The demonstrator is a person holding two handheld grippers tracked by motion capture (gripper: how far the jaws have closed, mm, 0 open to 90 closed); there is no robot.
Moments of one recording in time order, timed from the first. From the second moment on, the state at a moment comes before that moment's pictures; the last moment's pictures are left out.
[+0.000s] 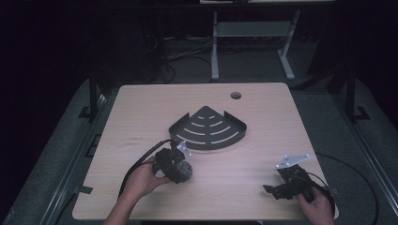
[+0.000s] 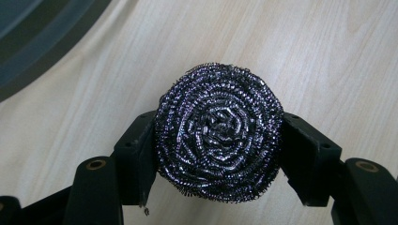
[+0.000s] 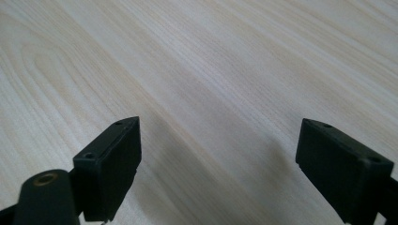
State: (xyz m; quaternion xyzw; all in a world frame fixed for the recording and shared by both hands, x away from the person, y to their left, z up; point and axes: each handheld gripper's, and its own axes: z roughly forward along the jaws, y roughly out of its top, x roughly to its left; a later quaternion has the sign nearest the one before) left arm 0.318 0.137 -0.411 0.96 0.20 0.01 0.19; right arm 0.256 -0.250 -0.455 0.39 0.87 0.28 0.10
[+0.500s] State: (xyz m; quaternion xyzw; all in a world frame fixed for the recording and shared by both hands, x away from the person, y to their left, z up) left arm 0.337 0.128 -0.395 0.96 0.20 0.01 0.19; right arm 0.257 -0.250 -0.456 0.39 0.87 0.28 0.09
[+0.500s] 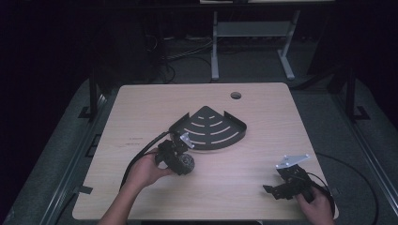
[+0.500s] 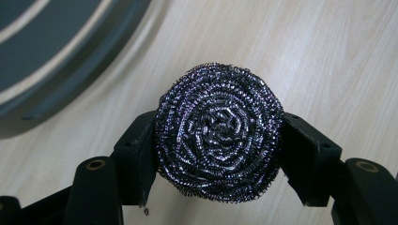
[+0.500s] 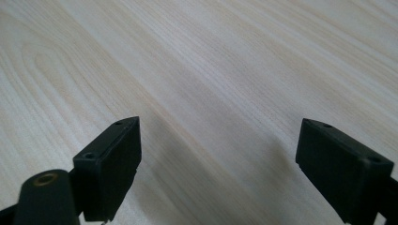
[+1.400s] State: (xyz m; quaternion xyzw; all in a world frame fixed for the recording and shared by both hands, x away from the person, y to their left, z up) left arm 0.385 0.105 -0.368 0.97 0.19 0.02 0.18; right arm 0.257 -0.247 -0.457 0.39 0.87 0.28 0.09
